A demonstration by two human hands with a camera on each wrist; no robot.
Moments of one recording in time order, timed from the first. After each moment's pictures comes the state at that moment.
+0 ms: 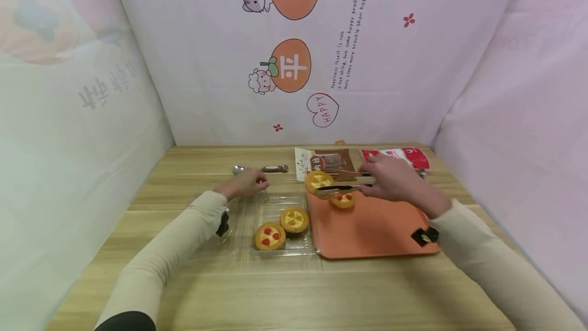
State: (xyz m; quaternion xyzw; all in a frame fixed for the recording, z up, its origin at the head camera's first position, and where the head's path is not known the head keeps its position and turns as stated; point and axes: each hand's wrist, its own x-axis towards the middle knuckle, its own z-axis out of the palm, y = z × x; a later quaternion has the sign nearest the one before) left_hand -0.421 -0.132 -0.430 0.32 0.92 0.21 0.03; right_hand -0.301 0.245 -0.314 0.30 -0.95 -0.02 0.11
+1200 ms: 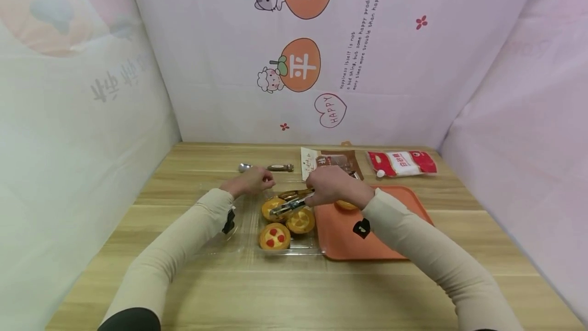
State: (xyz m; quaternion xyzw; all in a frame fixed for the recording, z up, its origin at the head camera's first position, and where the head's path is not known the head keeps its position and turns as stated) left_hand -0.424 -0.134 -0.428 0.32 0.92 0.21 0.05; right_hand -0.339 0.116 -0.335 0.36 -0.93 -0.03 -0.05
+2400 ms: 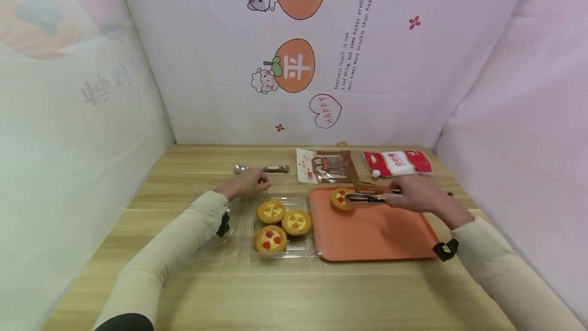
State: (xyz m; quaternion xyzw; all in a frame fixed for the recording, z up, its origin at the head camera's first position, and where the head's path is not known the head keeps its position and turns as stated) left_hand -0.425 -0.133 -0.429 0.33 0.92 0.22 0.04; right_hand -0.315 0.310 -0.349 0.19 -0.98 0.06 -0.02
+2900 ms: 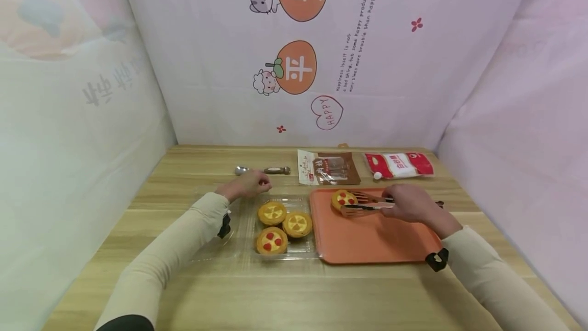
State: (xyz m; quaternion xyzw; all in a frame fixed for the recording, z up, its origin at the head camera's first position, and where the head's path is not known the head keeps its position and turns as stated) left_hand -0.424 -0.134 -0.429 0.33 0.92 0.22 0.04; right_hand -0.316 0.301 -0.376 0.22 -0.98 0.04 0.01
